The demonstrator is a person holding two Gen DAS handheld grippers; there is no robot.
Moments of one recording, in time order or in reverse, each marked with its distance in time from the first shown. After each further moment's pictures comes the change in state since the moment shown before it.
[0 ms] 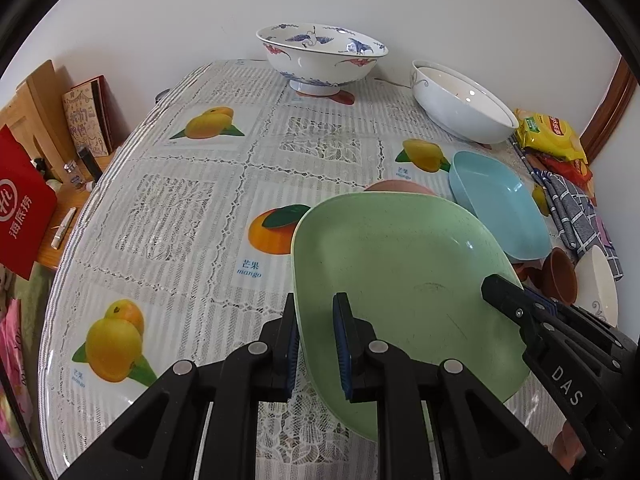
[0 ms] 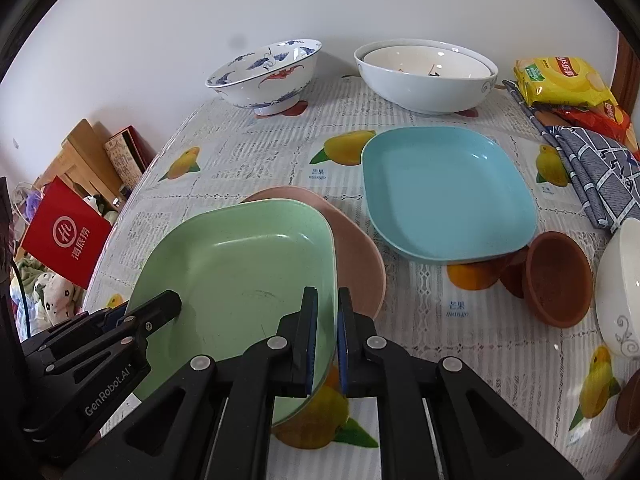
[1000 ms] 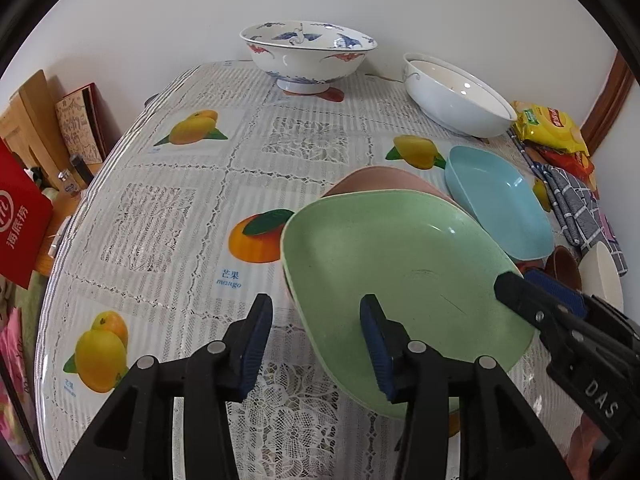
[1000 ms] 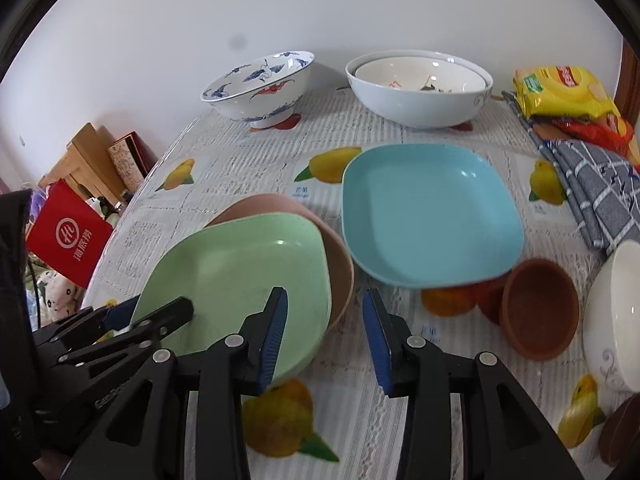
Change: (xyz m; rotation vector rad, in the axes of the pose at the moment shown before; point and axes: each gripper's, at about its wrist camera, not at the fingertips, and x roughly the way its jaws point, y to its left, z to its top) left arm 0.007 -0.015 0.003 0.029 -0.001 0.003; right arm -0.005 -0.022 0.008 -0.016 -0.020 0.025
